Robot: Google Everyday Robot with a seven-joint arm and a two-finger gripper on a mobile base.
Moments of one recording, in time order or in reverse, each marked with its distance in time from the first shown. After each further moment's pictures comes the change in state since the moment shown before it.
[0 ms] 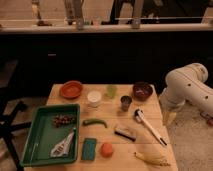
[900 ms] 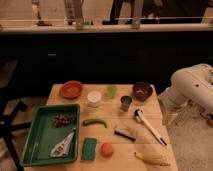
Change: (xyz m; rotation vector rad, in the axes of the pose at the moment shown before) arm -0.011 0.005 -0.025 0.058 -0.091 -0.018
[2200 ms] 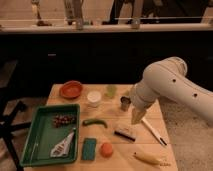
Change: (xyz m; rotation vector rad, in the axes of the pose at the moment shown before) arm -0.168 0.014 -0.038 0.019 -0.217 -0.302
